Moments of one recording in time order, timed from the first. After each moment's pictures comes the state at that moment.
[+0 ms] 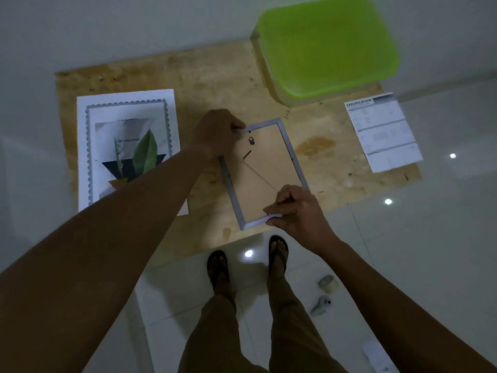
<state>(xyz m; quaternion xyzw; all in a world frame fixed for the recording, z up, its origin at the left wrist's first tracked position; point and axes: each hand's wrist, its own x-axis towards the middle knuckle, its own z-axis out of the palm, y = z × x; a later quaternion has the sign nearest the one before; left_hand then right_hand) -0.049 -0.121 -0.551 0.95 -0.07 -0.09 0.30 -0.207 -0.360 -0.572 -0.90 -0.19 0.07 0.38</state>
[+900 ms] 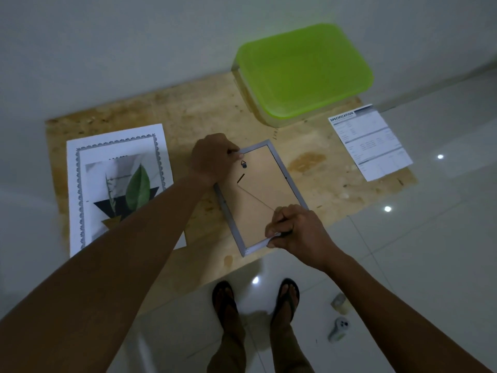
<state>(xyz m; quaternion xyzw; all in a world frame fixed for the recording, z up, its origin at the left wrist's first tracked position) -0.035 -0.128 -0.574 0.96 -0.13 0.00 0.24 -0.202 -0.360 -0.587 -0.91 -0.19 0.09 0.35</state>
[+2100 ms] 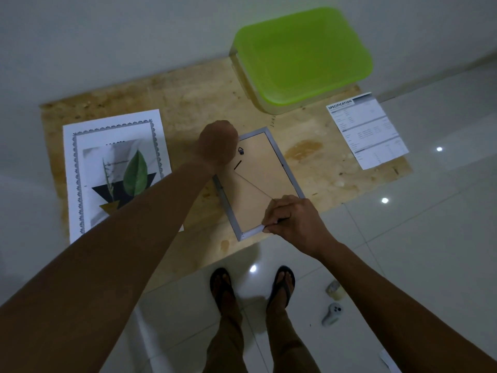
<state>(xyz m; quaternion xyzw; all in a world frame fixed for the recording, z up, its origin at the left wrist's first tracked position) -0.039 -0.145 -0.563 0.97 -0.22 -0.03 0.09 -0.209 -0.358 -0.578 -0.90 -0.20 0.05 0.38</state>
